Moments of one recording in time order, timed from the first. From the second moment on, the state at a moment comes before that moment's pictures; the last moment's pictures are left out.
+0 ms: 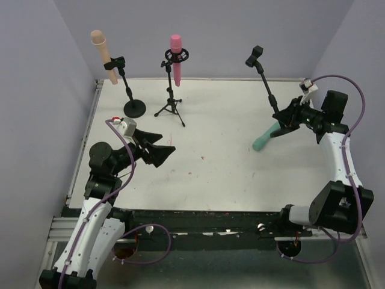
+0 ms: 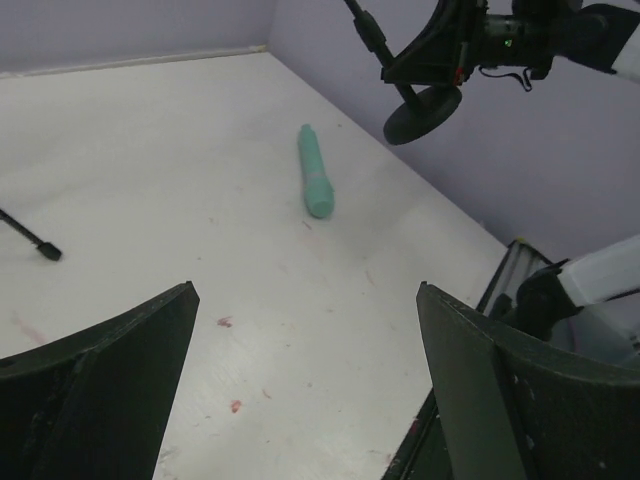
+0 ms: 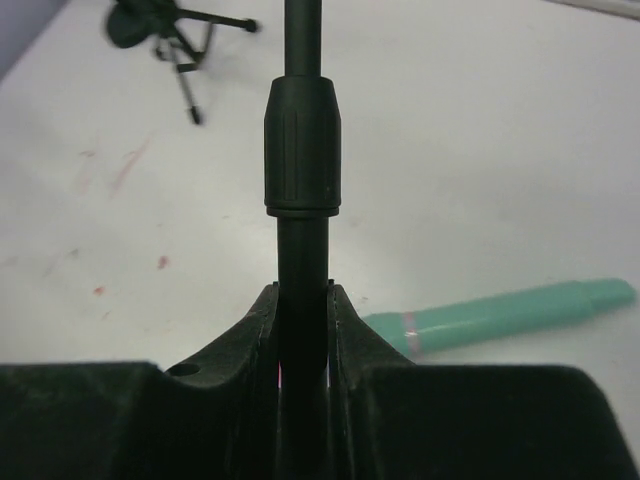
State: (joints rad) left arm -0.20 0.58 0.61 0.02 0.68 -0.40; right arm -0.28 1.36 1.12 -0.33 -0.80 -0.17
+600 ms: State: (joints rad) left arm -0.78 1.09 0.58 0.78 0.28 -0.61; right arm -0.19 1.05 0.81 -0.06 -1.42 -0.01
